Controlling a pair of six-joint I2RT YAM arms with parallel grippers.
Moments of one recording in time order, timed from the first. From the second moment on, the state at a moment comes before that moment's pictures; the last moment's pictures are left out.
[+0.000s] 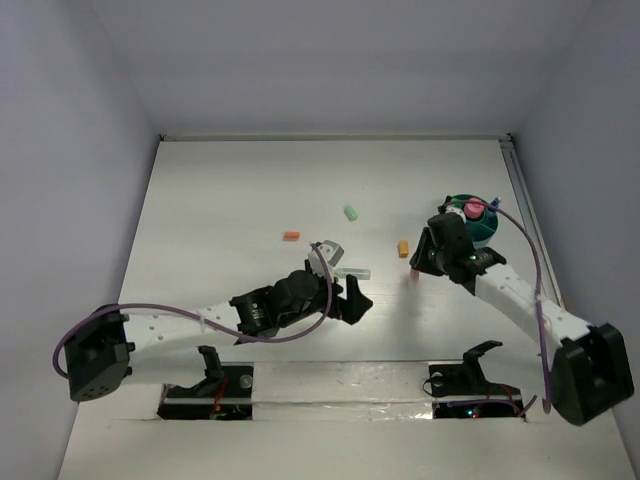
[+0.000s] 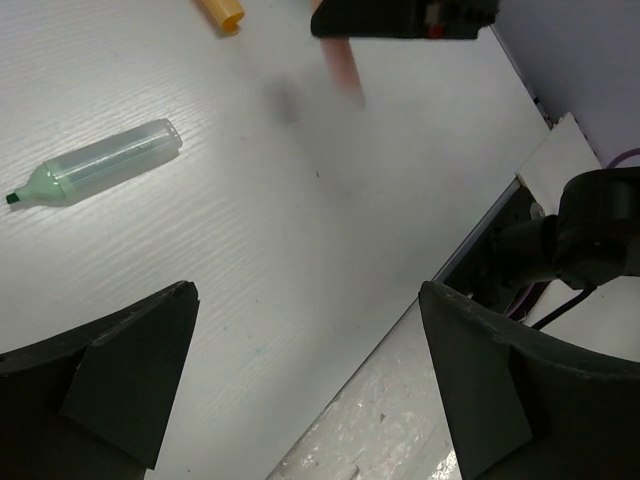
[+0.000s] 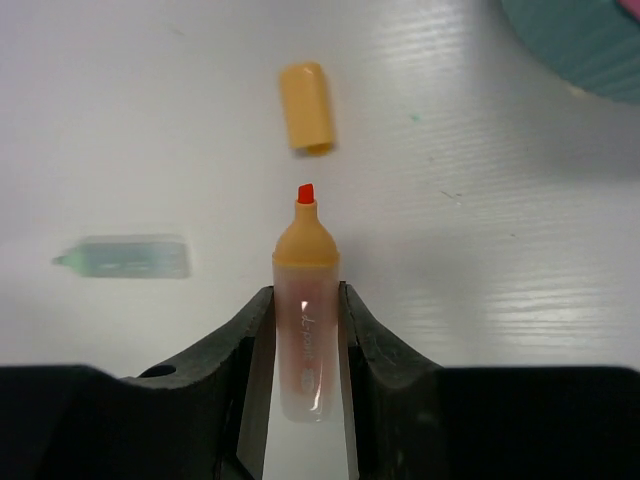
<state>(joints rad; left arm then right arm) -1.17 1.10 0.55 0.19 -0.18 -0.65 0.41 1.17 0.70 -0.44 0.18 0.60</state>
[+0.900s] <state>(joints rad) -1.20 1.56 0.93 0.29 -0.28 -0.56 0.45 0.82 0.70 -0.37 -0.17 0.66</state>
